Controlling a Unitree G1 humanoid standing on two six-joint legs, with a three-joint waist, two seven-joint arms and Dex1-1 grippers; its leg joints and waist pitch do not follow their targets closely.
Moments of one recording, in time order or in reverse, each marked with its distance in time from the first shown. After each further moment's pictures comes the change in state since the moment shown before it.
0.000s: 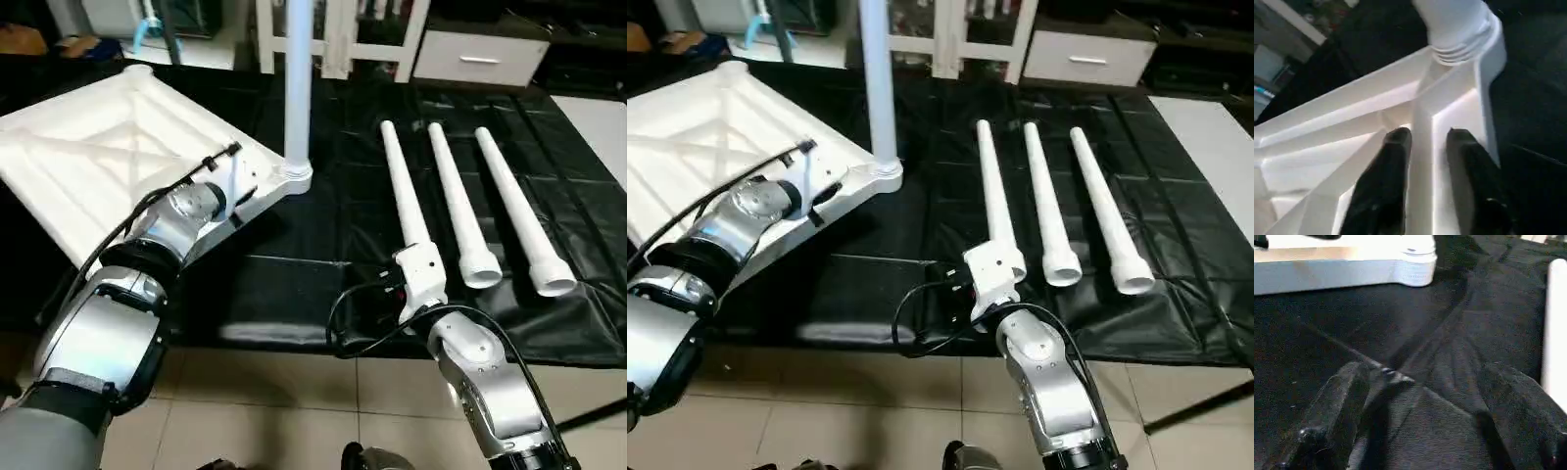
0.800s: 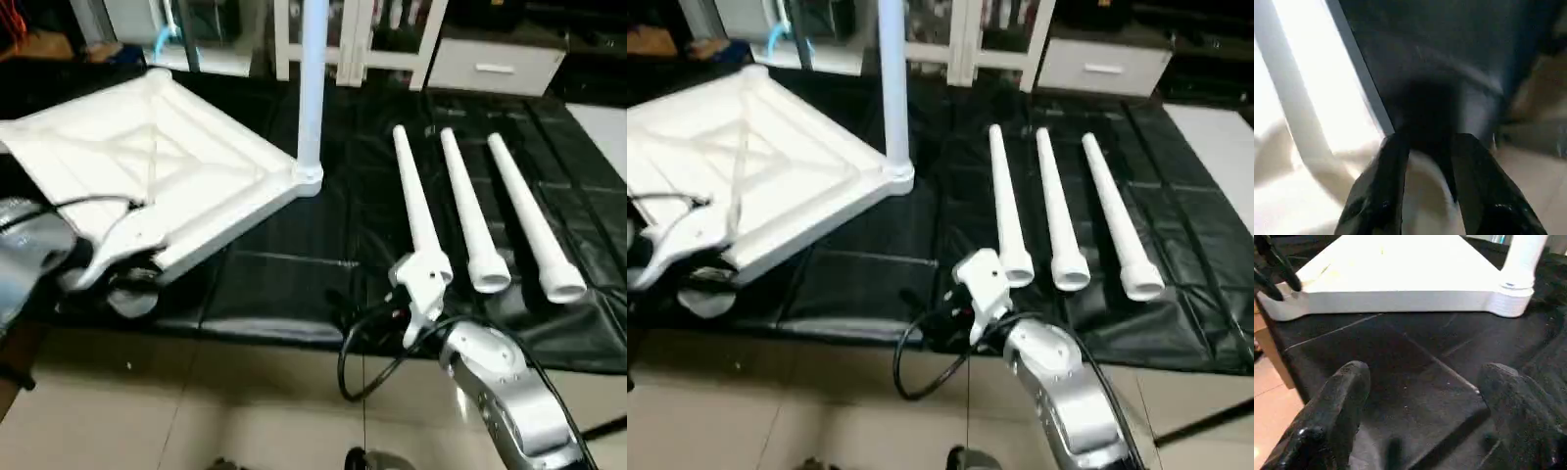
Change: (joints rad) left arm 0.512 0.656 -0.020 -0.948 -0.181 0.454 -0.932; right arm 0.058 -0.099 0.035 -0.168 0.124 0.043 0.255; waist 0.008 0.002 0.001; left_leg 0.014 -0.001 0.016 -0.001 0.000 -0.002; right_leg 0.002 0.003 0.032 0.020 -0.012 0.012
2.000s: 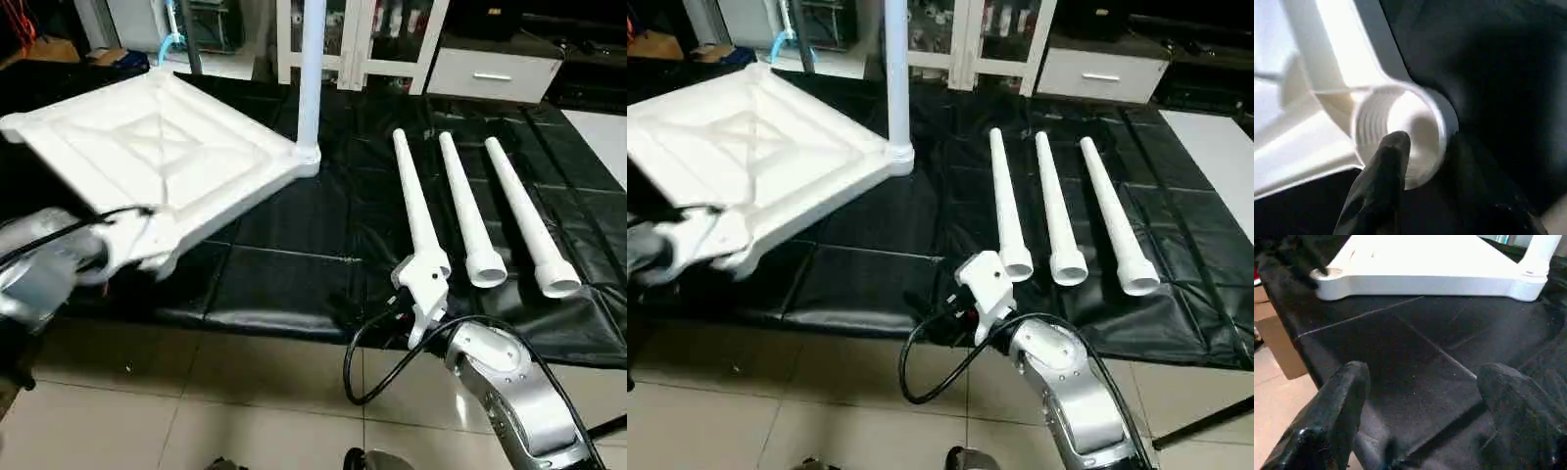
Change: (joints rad) left arm -0.118 -0.168 -0.084 0.183 0.266 -0.052 0.364; right arm -0.002 -0.024 -0.002 -0.001 -0.007 0.004 0.017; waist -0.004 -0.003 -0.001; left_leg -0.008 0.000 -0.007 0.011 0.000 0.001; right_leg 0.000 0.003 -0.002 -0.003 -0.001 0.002
